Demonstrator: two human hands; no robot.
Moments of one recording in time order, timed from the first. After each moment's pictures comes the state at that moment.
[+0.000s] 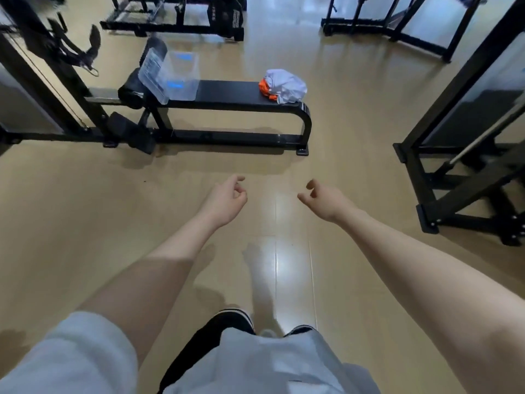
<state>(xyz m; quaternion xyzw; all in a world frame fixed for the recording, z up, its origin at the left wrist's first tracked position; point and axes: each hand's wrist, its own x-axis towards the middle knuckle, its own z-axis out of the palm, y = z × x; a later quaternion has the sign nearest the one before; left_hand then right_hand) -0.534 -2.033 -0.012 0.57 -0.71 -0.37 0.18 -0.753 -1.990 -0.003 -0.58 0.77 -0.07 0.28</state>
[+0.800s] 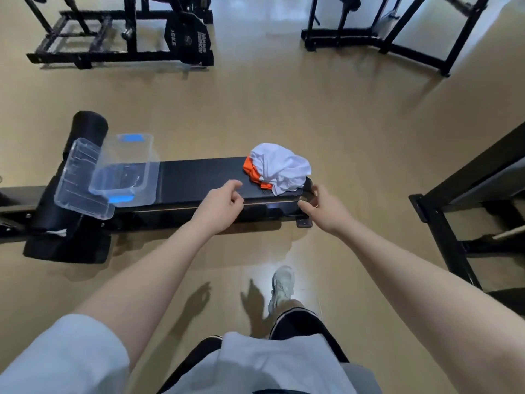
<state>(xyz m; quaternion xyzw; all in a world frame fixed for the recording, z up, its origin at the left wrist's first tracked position) -0.690 -2.677 -0.025 0.53 -0.76 -0.36 0.11 -0.908 -2.600 -0.034 -0.48 0.80 -0.18 0.32</state>
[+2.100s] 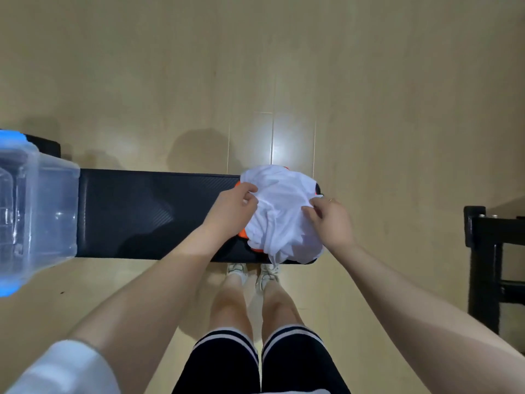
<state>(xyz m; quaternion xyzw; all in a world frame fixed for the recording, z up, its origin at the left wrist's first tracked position) -0.892 -3.063 -0.247 0.61 -0.60 -0.53 0.00 -1.082 -2.992 -0.269 -0.53 0.77 -0.07 0.34</state>
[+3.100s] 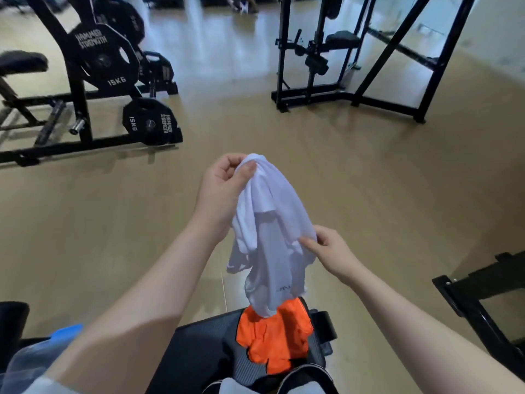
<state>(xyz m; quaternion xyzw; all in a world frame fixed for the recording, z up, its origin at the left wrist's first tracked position) -0.927 -3.161 0.092 0.33 -0.58 -0.61 0.42 -1.086 -3.043 -0.008 -0.43 0.71 -0.42 0.38</state>
